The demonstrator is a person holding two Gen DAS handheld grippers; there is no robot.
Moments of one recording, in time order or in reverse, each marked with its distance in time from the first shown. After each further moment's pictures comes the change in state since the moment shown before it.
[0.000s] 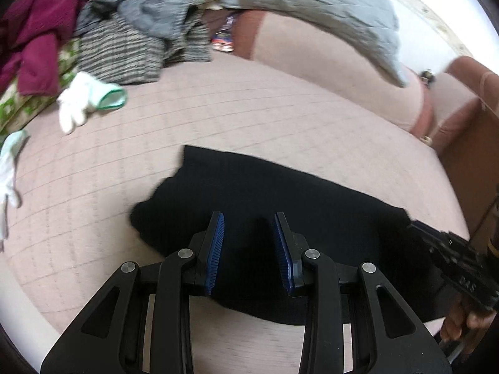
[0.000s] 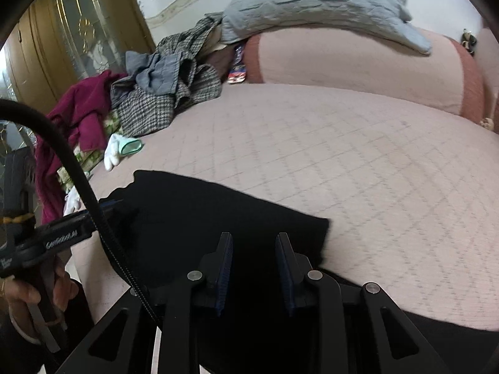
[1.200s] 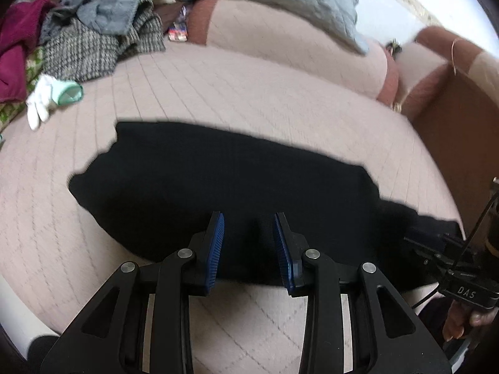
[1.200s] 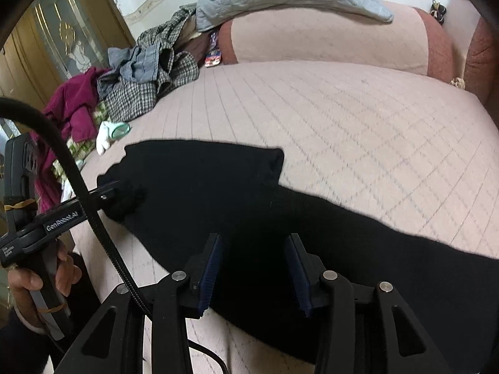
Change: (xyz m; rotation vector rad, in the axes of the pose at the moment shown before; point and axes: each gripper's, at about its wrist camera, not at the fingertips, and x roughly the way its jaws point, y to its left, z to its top) left arm -0.002 -0.059 -0.041 0.123 0.070 -0.102; right arm -0.046 -0.018 -0.050 0.093 0.082 -0.057
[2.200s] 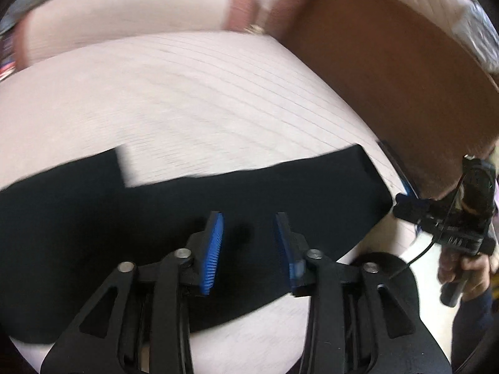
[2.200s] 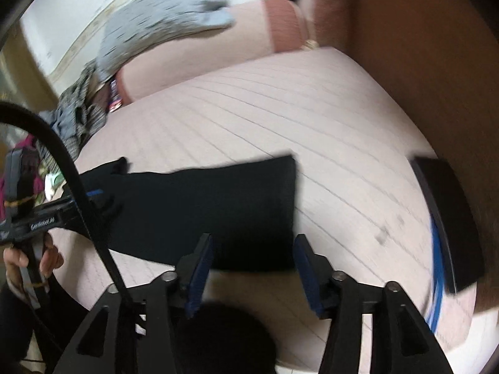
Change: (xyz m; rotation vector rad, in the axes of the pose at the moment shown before) left arm 0.048 -0.202 0.004 0.424 0.231 -0.433; right arm -0.150 -0.155 -0.110 0.339 -0.078 -0.256
